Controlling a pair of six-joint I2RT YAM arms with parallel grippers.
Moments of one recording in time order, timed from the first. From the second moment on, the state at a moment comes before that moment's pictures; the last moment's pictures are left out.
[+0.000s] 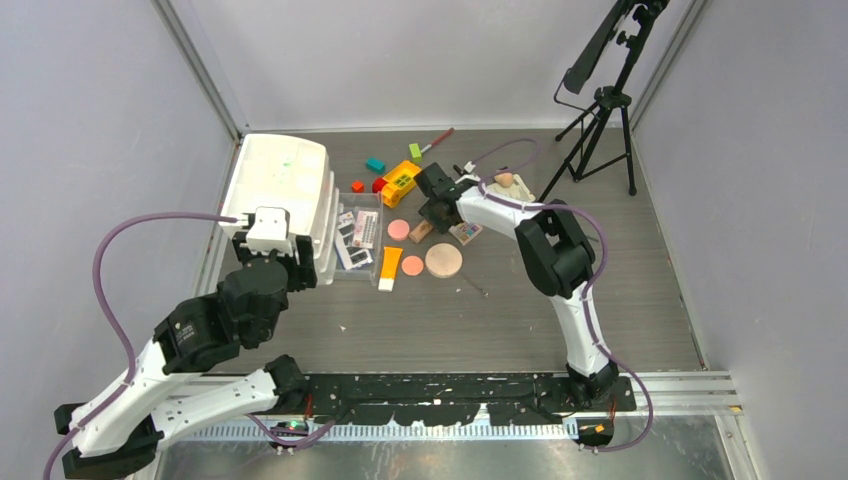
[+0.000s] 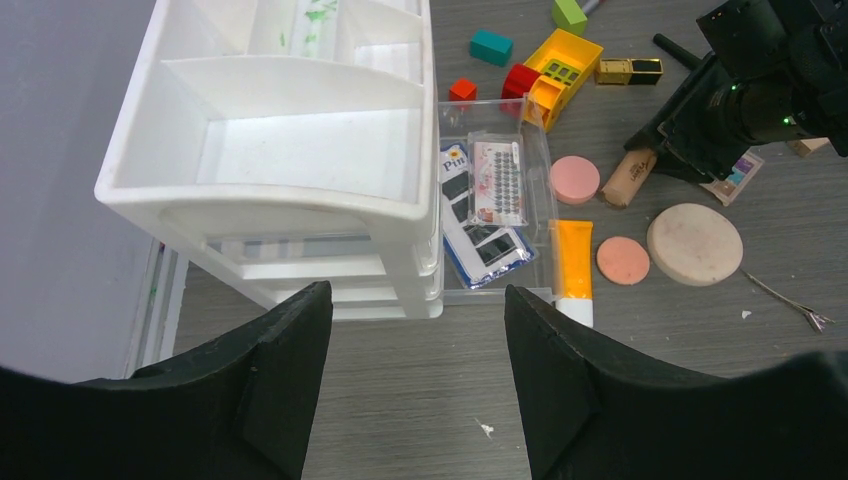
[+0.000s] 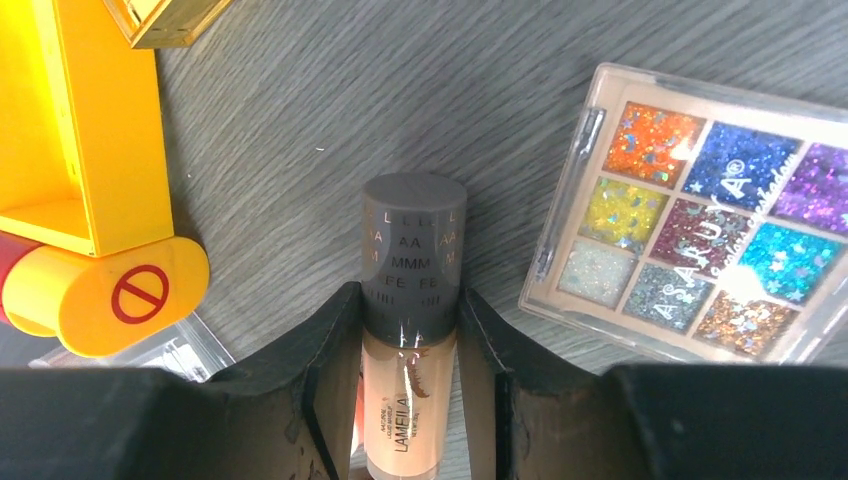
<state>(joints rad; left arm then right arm) -1.01 0.62 1.08 -0.91 -0.92 -0.31 0.66 2.20 1.66 -0.52 0.32 1.34</state>
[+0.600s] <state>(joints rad) -1.00 0.58 1.12 -0.89 -0.99 -0.29 0.85 2.01 1.73 -0.15 0.49 0.57</state>
